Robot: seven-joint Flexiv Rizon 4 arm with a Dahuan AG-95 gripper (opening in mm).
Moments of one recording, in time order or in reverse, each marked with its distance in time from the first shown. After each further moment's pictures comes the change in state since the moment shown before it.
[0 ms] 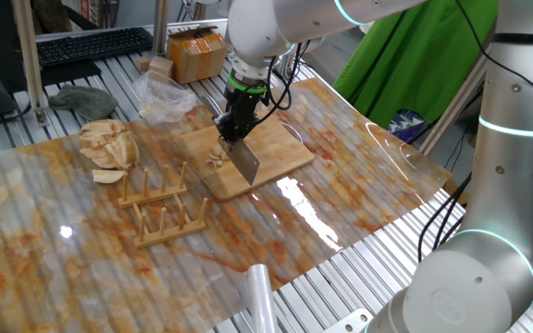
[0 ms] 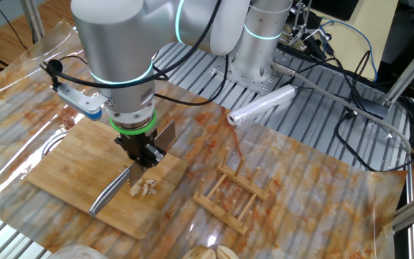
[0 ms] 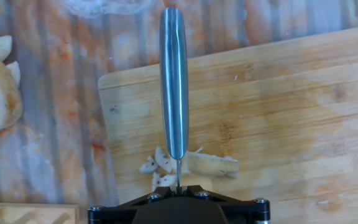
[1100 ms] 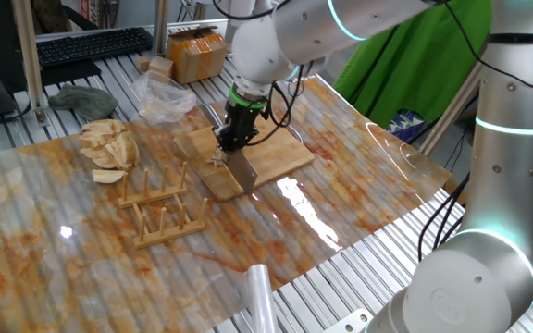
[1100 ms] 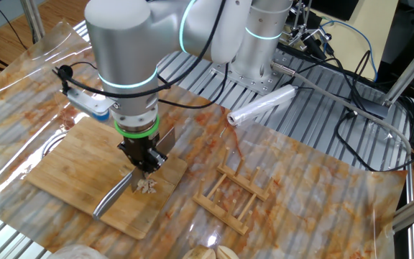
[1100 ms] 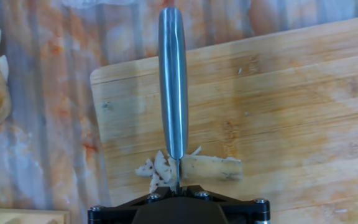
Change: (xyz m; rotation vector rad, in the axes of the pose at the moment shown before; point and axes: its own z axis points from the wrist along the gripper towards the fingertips) arm -0.004 -0.001 0.031 -0.009 -0.033 -0.021
